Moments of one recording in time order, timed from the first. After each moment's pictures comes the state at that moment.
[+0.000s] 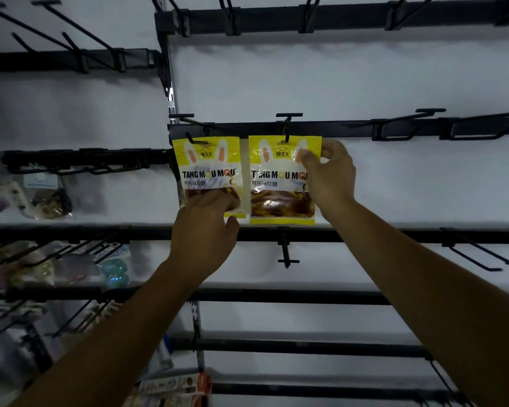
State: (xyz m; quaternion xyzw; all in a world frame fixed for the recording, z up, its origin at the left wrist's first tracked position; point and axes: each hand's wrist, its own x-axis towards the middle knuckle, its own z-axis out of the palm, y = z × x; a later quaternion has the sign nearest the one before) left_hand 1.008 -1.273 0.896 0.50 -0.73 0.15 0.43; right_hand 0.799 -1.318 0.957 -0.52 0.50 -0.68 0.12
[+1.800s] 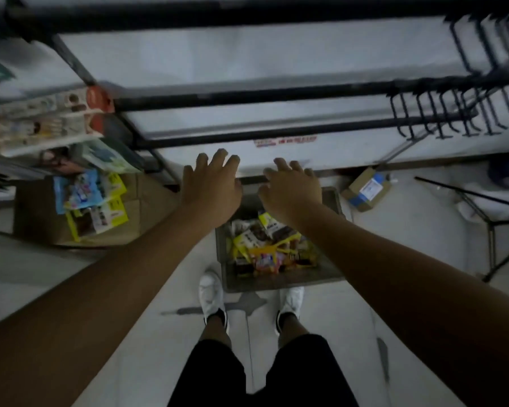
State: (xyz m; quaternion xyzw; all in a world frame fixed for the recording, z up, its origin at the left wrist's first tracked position) left_hand 0.887 -1.195 0.418 0.57 -0.81 -0.12 -0.05; right_hand 0.730 -1.168 0.410 -0.68 0.70 0.09 0.18
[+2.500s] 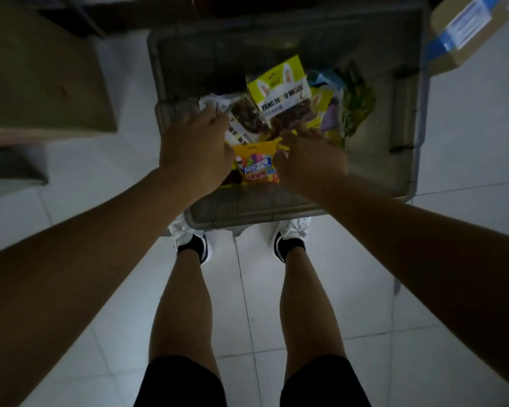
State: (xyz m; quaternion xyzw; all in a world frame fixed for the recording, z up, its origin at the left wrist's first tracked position) left_hand 0.877 -1.130 0.040 0.54 -0.78 -0.26 -0.17; right_hand 0.694 -1.081 0.032 -0.59 0.70 0.17 0.35
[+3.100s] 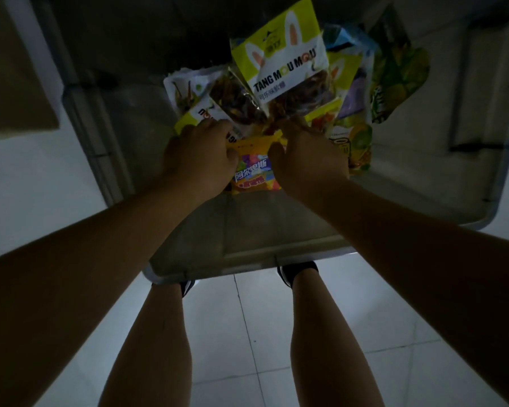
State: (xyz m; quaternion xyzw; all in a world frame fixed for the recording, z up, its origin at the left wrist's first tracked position) left_hand 0.846 -1.131 -0.126 0.55 -0.72 -0.38 -0.20; right_hand 0.687 -1.085 -0.117 -0.52 0.76 0.09 0.38
